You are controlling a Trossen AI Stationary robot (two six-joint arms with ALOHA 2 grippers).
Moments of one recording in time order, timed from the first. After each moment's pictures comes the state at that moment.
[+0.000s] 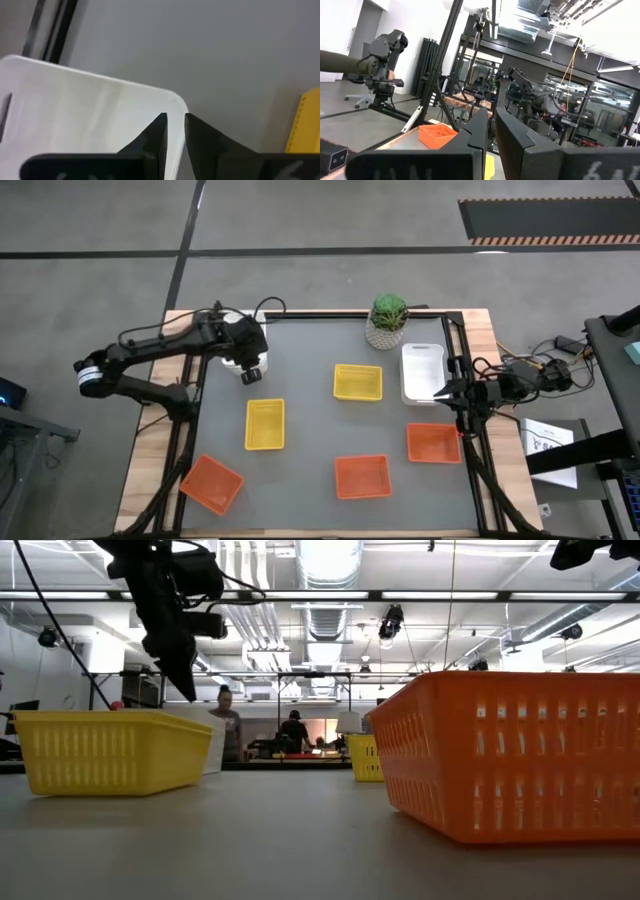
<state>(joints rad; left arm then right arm) 0.46 1.19 0.91 -0.82 -0.14 0.19 0.32 0.03 0.24 0.06 0.06 -0.37</state>
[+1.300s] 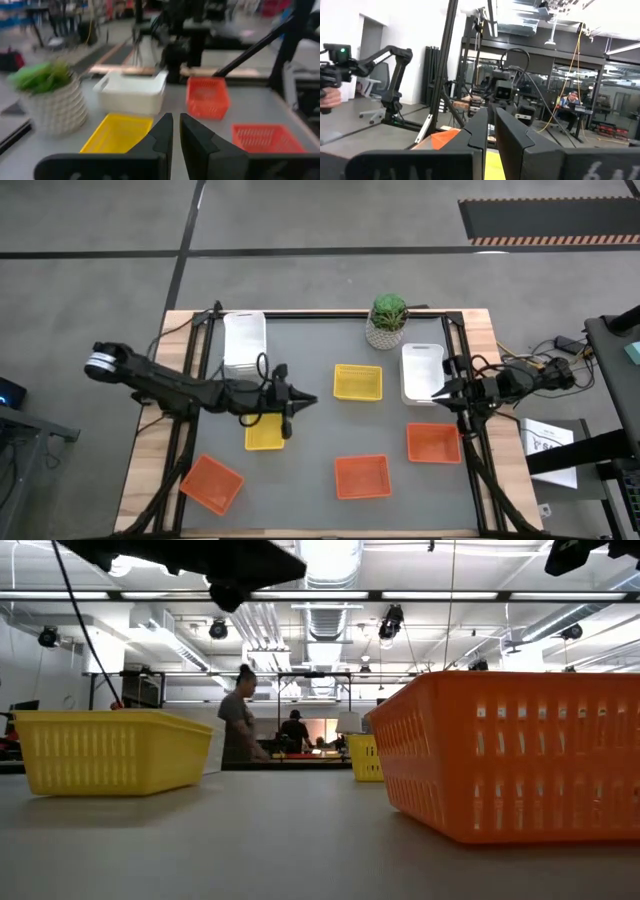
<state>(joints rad) -0.21 1.31 0.69 0.51 -0.33 -0.04 0.32 0.10 0.24 0.13 0.07 -0.22</state>
